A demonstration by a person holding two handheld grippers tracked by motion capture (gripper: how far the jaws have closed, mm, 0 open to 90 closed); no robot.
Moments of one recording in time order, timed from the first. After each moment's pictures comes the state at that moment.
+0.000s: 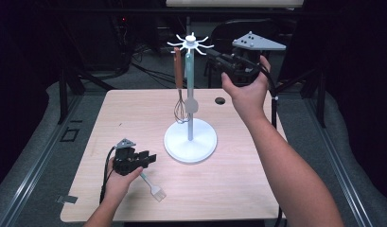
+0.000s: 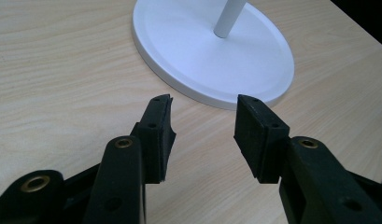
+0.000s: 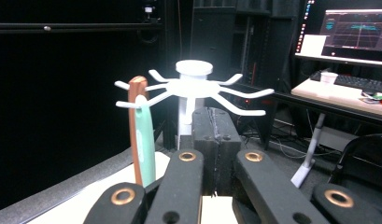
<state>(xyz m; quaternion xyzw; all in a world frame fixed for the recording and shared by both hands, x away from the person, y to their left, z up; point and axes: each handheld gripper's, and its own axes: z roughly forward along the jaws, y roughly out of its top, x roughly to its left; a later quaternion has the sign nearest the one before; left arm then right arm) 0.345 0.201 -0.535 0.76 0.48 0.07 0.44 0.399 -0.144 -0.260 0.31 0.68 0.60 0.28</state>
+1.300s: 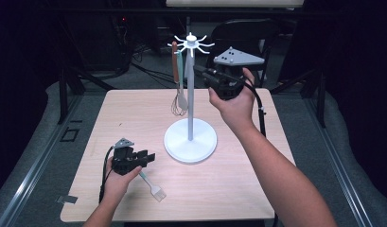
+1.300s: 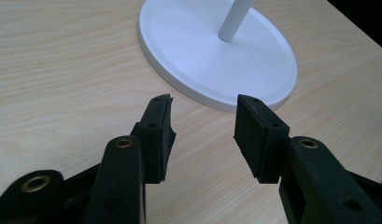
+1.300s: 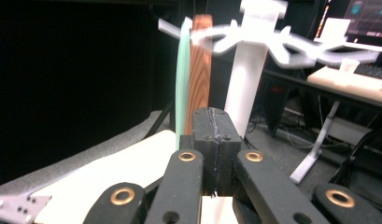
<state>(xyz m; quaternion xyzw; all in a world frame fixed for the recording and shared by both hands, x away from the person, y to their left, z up) 0.346 0.205 -0.534 0.75 0.48 0.08 0.44 0.390 -0.117 -0.288 0.30 0.71 0.57 0.27</state>
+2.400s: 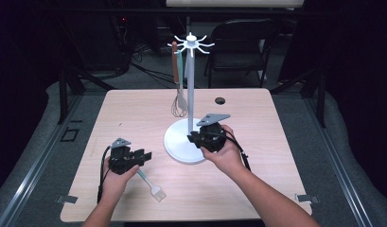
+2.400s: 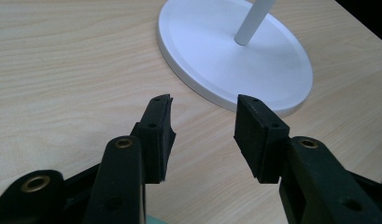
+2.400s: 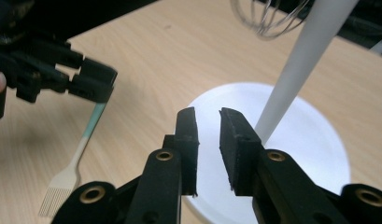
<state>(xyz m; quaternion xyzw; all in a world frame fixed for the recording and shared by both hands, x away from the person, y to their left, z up) 0.348 0.213 -0.536 0.75 0.49 0.09 0.44 0.373 -0.098 -0.456 0.33 0.83 0.43 0.14</state>
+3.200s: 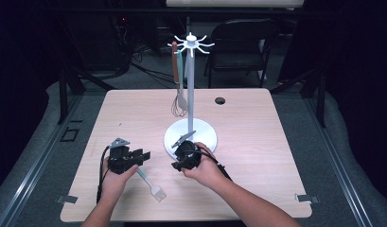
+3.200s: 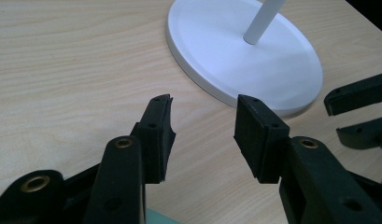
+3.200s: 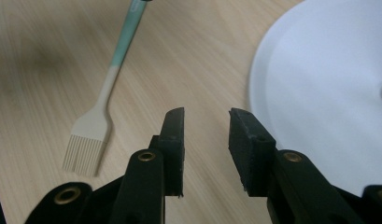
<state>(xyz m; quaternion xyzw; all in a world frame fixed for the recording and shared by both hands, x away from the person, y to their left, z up) 0.350 0.218 -0.539 0.74 0.50 0.10 0.43 0.363 -0.033 -0.517 0.30 0.90 0.30 0.05</state>
